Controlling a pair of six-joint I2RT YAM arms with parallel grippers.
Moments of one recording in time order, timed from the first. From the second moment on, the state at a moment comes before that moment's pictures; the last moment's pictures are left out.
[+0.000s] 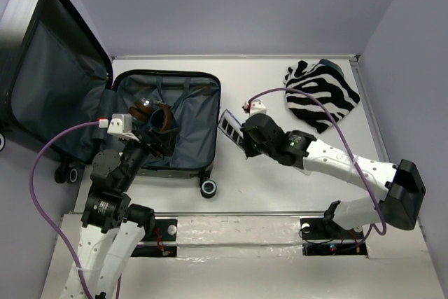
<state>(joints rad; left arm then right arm) -0.27 0.36 0.65 -0.32 0.11 -0.46 0.96 1.35 1.03 -0.46 0.32 0.53</state>
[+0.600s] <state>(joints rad) -0.27 0.36 0.65 -0.32 0.11 -0.46 0.96 1.74 1.48 -0.25 0.21 0.49</state>
